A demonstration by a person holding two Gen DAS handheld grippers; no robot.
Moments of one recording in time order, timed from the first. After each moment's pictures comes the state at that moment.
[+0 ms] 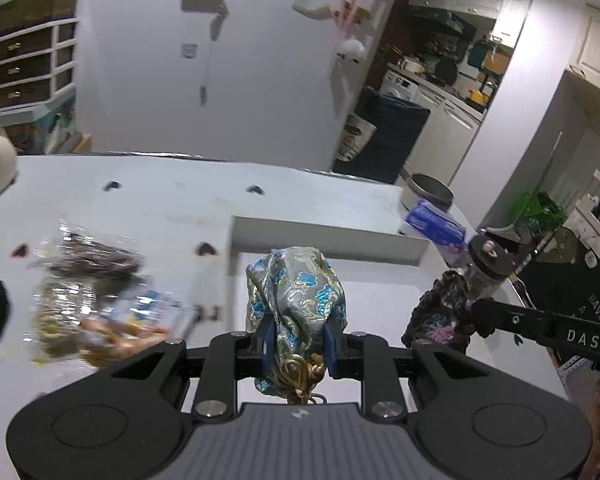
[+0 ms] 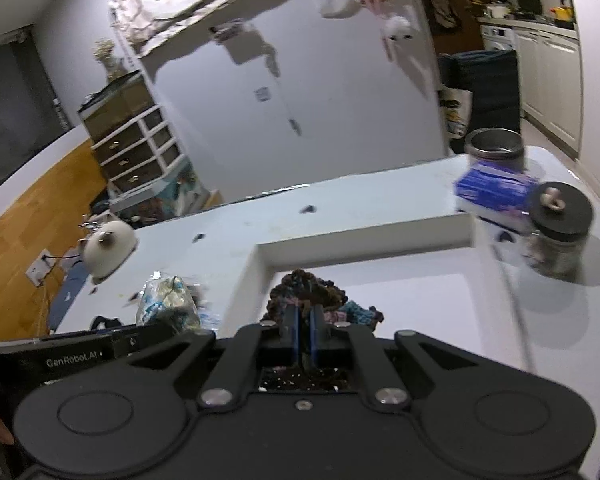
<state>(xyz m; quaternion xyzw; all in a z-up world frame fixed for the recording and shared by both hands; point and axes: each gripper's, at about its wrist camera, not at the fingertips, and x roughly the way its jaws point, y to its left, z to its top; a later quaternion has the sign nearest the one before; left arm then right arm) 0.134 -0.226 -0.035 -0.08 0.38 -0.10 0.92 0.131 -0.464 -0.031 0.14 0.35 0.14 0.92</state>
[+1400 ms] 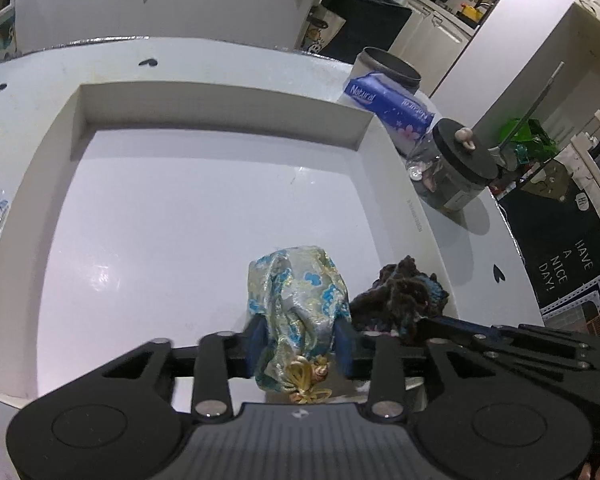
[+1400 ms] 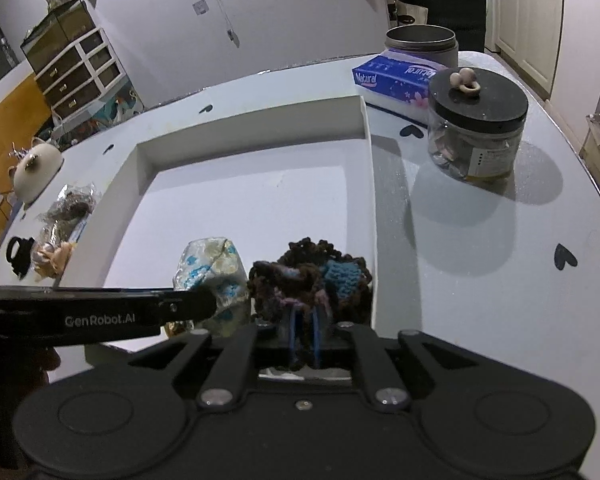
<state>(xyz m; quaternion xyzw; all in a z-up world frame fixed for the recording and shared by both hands) 0.182 -0.365 -0.128 -0.09 0.51 -0.14 0.85 0.150 -0.551 -0.117 0.10 0.47 0.11 0.87</state>
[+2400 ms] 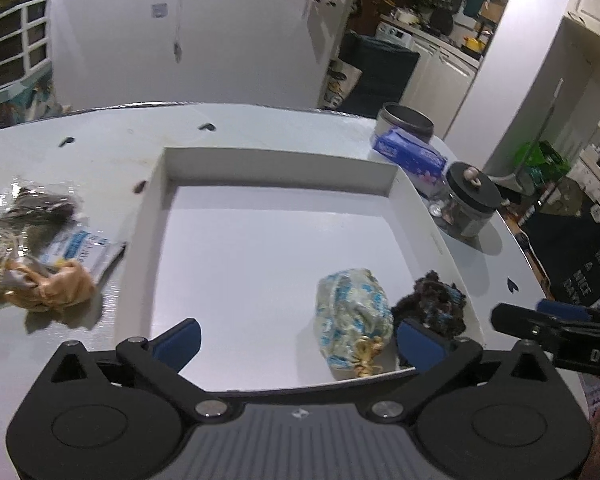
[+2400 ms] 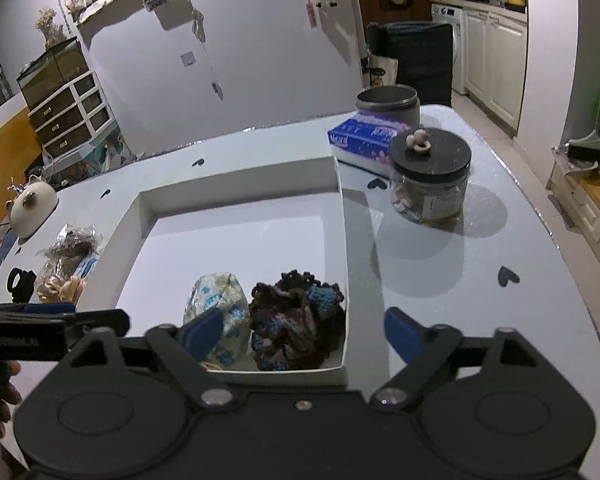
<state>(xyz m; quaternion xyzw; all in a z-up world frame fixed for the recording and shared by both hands) 0.129 -0.315 -0.077 -0.05 0.44 -0.10 0.89 0.106 -0.557 -0.073 0.09 0.40 0.06 0.91</state>
